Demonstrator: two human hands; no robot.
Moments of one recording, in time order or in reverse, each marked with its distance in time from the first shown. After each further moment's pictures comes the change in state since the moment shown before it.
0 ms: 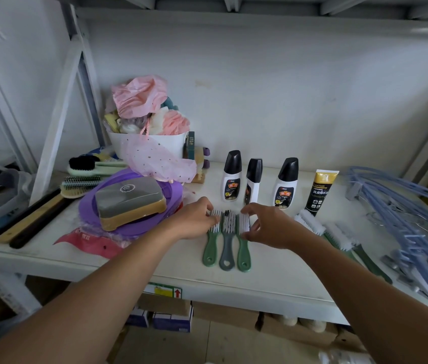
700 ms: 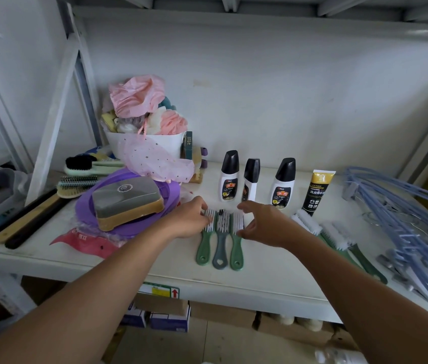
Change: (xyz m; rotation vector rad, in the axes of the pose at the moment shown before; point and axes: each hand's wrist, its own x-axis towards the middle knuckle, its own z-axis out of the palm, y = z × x) left_hand 0.008 -0.009 -0.002 0.054 0.013 -0.020; right_hand 0.000 -0.006 -0.001 0.020 0.003 0.041
